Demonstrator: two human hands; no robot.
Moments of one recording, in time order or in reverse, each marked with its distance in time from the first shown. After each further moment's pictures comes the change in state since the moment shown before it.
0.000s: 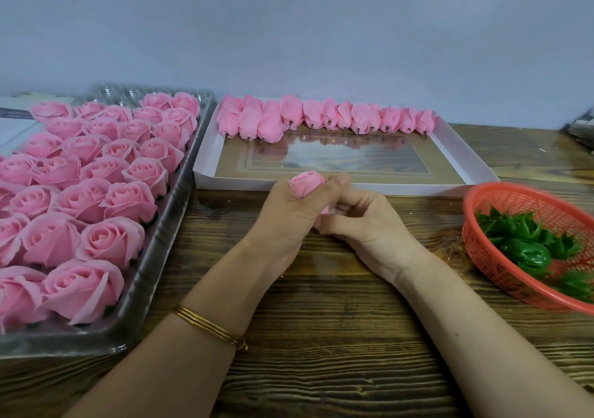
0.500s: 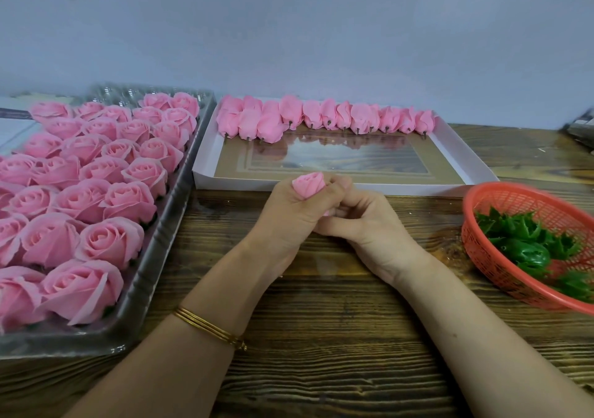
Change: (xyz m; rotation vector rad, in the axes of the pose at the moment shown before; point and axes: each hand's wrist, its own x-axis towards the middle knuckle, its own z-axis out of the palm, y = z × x) left_hand -0.004 0.003 0.002 0.073 -0.036 0.019; right_hand 0.001 0.003 -0.002 -0.050 0.000 -0.054
